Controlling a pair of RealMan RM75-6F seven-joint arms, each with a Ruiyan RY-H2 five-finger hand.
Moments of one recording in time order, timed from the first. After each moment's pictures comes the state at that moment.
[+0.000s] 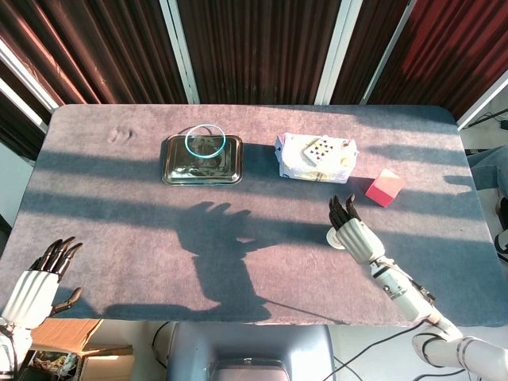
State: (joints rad) left arm -0.14 -1.14 0.02 -1.54 1.61 1.46 0.00; right arm 0.52 -1.48 0.07 -1.20 -1.61 1.16 -1.14
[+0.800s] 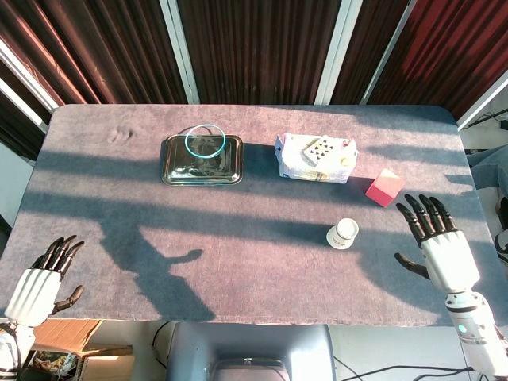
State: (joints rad) left arm -0.15 -1.16 0.01 -1.52 1.61 1.46 0.02; right arm 0.22 -1.21 0.06 -1.43 -1.66 1.61 -0.06
